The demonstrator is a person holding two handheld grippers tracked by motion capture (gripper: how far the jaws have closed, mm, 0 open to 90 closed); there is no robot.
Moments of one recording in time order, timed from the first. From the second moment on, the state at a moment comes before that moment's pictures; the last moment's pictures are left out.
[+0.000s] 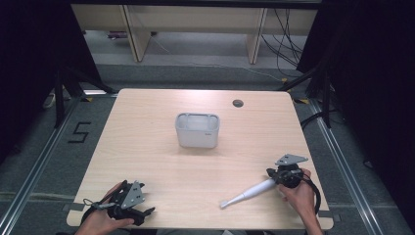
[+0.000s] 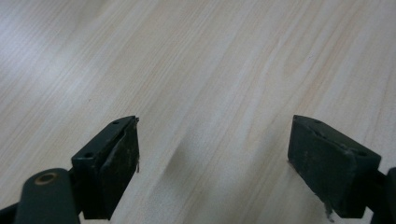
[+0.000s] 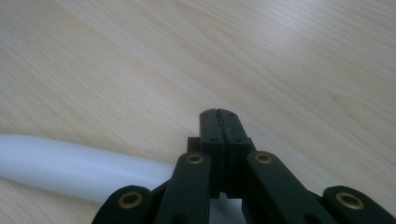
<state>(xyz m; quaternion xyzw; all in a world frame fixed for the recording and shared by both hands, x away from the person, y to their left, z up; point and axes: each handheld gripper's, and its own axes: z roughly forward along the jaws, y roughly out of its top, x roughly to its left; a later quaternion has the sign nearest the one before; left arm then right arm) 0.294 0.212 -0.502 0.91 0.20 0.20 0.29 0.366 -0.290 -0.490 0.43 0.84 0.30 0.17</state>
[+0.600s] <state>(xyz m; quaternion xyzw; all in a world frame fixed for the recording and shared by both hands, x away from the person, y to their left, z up) 0.293 0.211 -0.502 0.91 0.20 0.20 0.29 0.350 -0.291 -0.488 0.42 0.85 0.29 0.17</state>
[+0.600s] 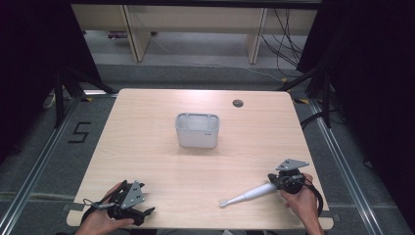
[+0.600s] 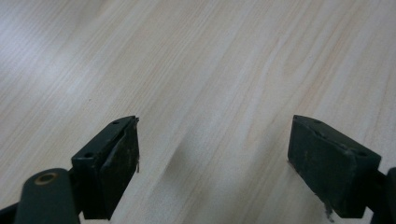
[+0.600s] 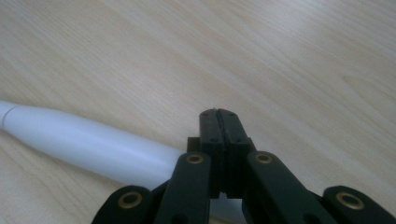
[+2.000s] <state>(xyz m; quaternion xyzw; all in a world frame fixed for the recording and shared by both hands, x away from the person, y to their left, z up) 0.294 0.211 -0.504 0.91 0.20 0.20 0.29 0.312 -0.282 -0.465 0.41 0.85 0.29 0.15</state>
